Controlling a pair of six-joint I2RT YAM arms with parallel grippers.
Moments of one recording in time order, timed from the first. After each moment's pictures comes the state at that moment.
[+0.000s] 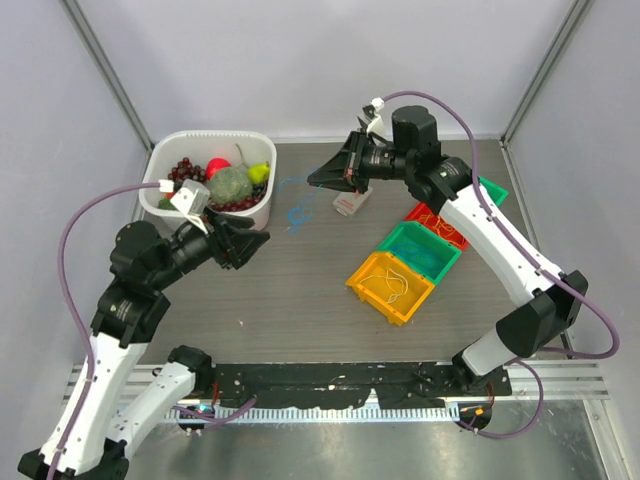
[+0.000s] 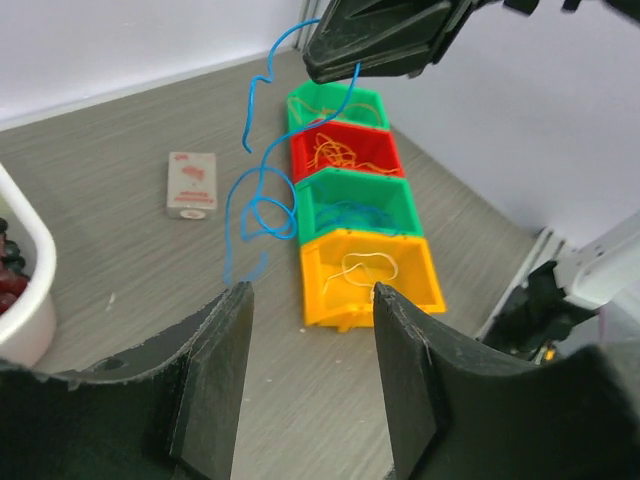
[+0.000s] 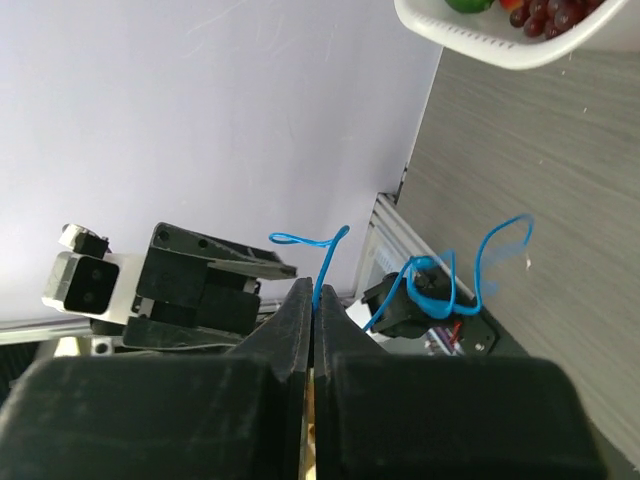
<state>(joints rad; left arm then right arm) -0.37 0.66 1.01 -0.37 0.47 -0.32 0.54 1.52 1.64 -0.41 -0.68 1.05</state>
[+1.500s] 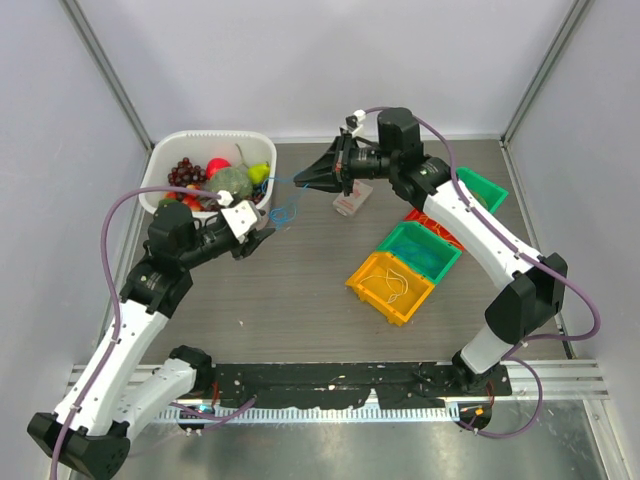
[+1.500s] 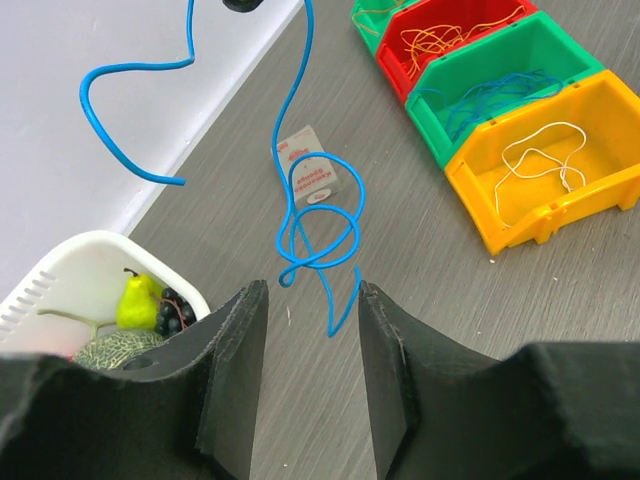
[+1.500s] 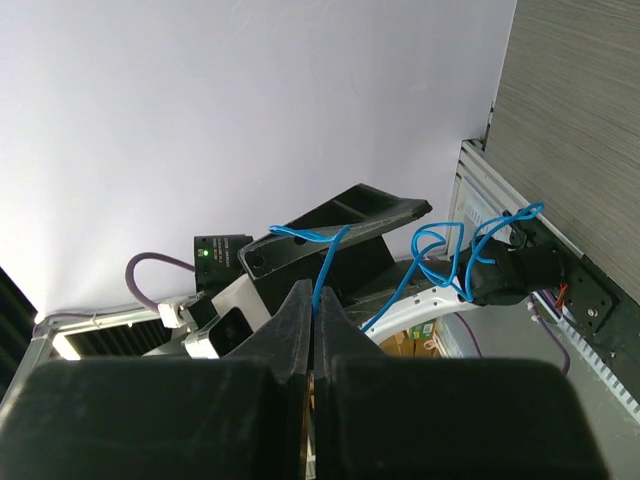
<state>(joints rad) -0.38 0.83 0.93 -0.31 0.55 0.45 0.55 1.62 1.62 -0.25 -0.83 1.37</state>
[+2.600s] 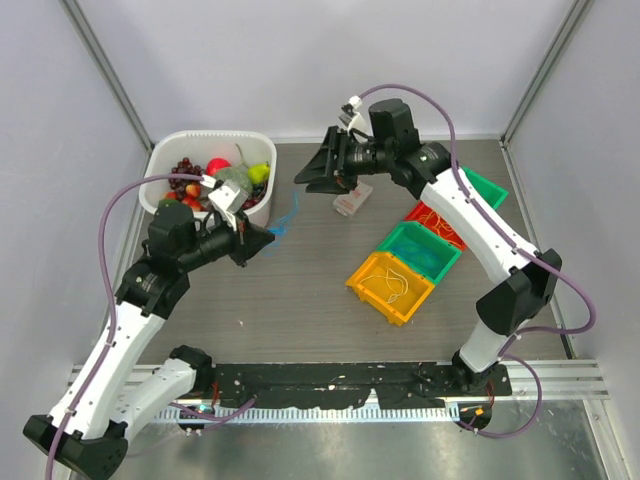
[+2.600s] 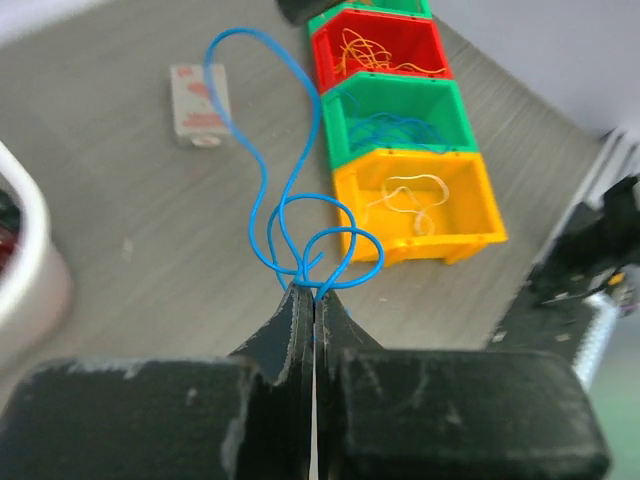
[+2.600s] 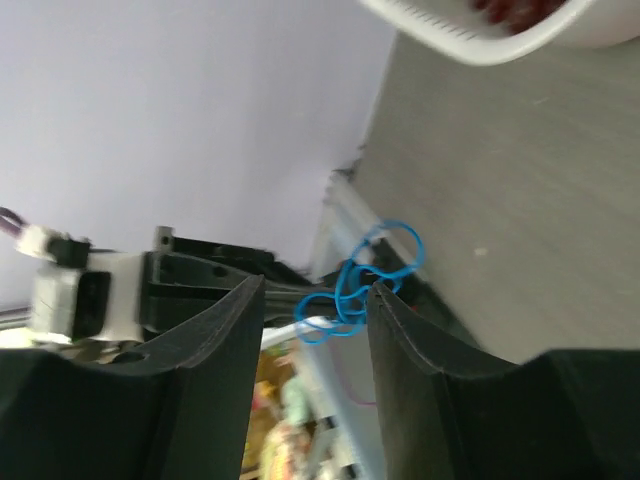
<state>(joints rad) -0.40 0.82 0.98 -0.43 0.50 0.02 0.57 1.68 1.77 -0.49 -0.74 1.01</state>
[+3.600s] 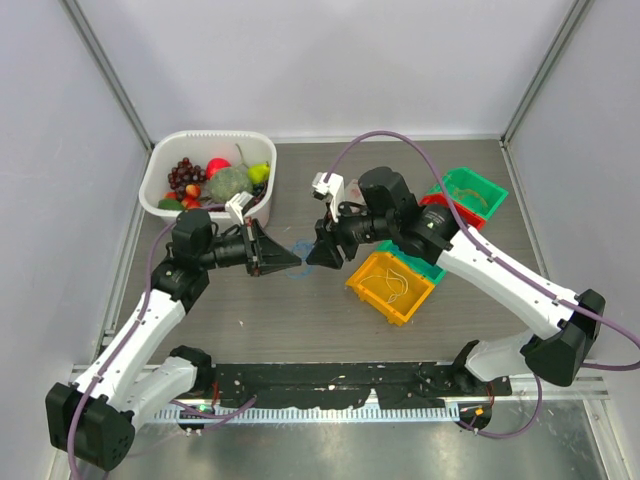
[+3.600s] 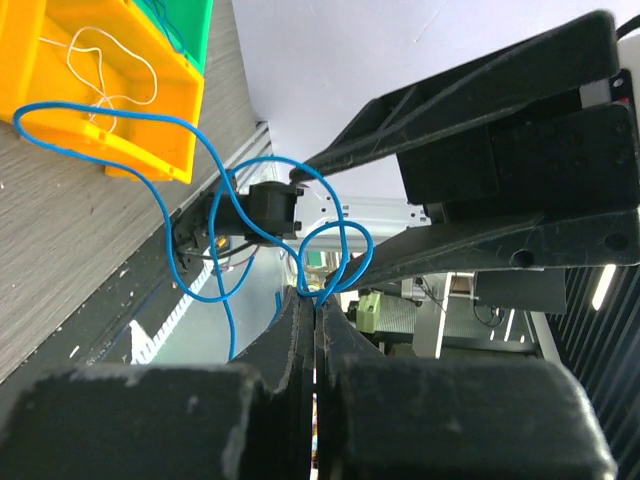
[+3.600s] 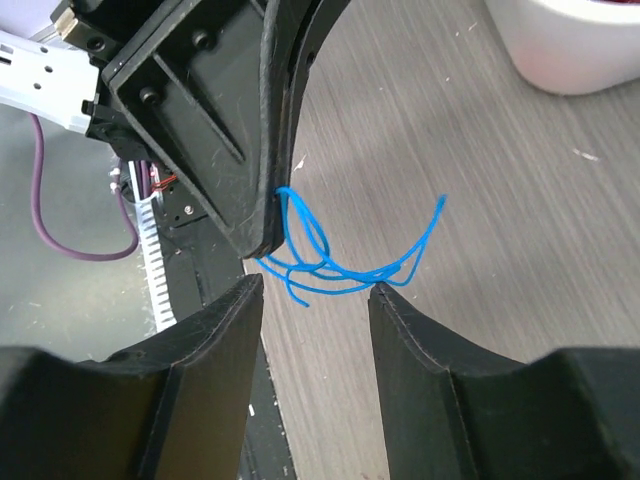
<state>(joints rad) -0.34 0.91 0.73 -0.08 0.91 -1.19 0.82 1.35 1.38 -0.57 -0.51 0.00</state>
